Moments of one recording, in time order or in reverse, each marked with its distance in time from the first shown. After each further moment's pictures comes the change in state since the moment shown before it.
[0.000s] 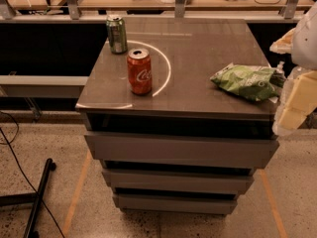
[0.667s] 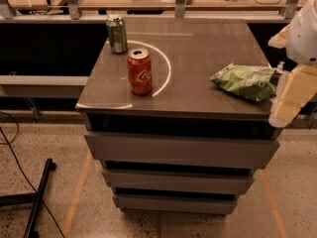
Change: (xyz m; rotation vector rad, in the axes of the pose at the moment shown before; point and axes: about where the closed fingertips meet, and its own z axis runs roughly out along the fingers) arm 0.002 -0.020 0.007 0.033 0.024 -0.007
